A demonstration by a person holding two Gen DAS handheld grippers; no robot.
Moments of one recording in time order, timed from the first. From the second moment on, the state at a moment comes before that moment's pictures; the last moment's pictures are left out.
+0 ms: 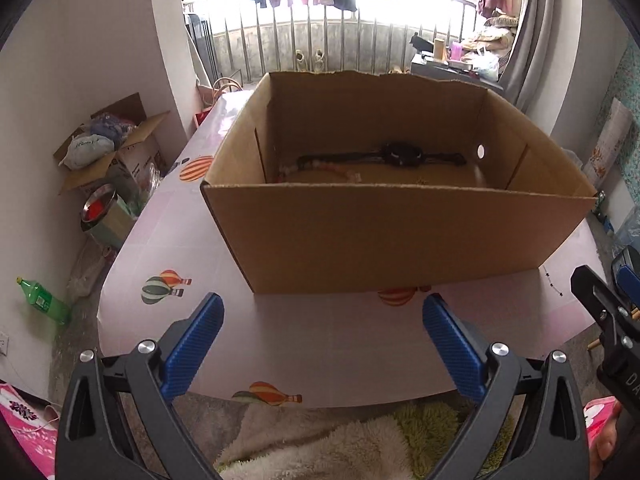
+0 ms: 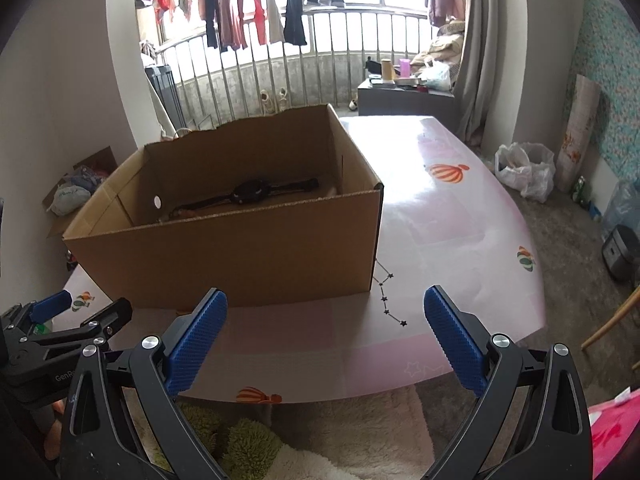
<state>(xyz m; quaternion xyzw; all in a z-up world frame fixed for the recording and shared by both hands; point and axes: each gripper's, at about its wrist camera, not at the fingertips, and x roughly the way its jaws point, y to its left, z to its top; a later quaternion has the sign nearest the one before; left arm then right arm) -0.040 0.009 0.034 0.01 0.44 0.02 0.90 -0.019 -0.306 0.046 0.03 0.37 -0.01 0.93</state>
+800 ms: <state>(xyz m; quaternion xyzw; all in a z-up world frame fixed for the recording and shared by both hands) -0.033 0.008 0.022 0.02 0.47 0.03 0.88 -0.003 -0.295 0.027 0.03 0.43 0.00 0.90</state>
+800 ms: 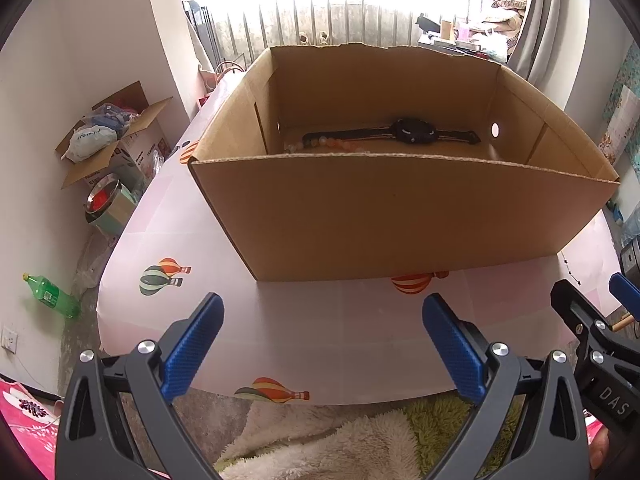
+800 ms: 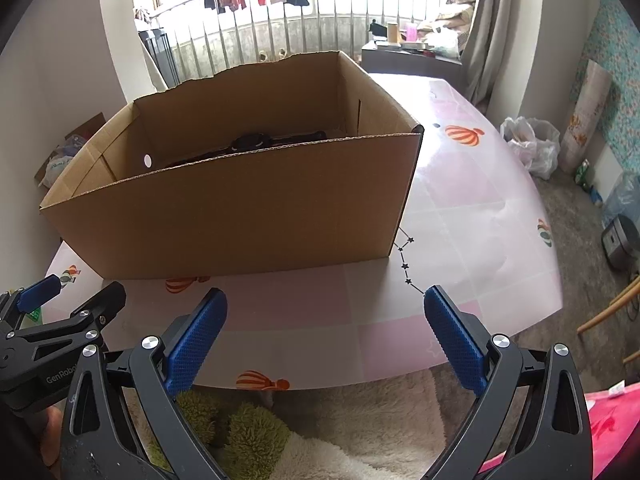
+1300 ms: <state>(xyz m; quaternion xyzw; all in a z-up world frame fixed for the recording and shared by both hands) -0.029 0.012 0.018 0.01 0.47 0.02 0.88 0.005 -0.297 0.025 0.02 0.43 0.00 0.90</state>
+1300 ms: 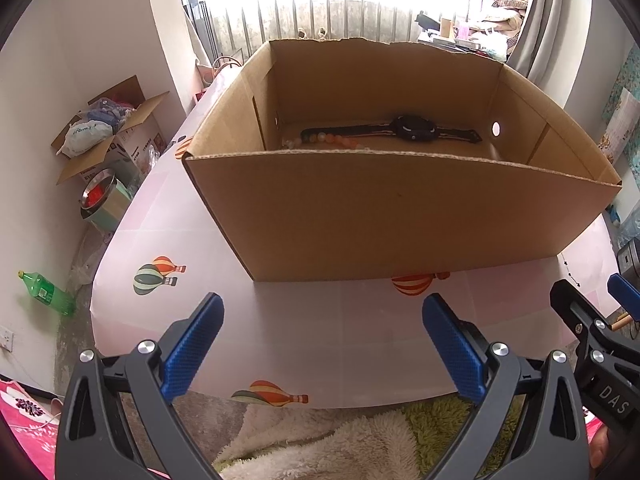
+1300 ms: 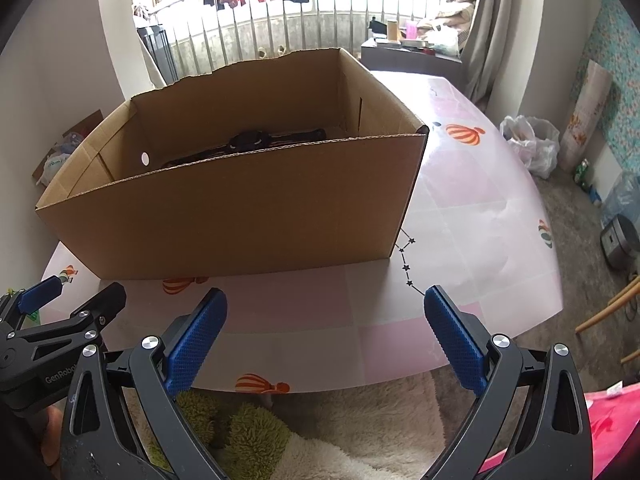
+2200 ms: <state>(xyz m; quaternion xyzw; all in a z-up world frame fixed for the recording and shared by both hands) -0.029 0.013 0.017 0.01 0.47 0.02 0.88 0.001 -0.289 0.026 0.01 0.44 0.00 0.90</state>
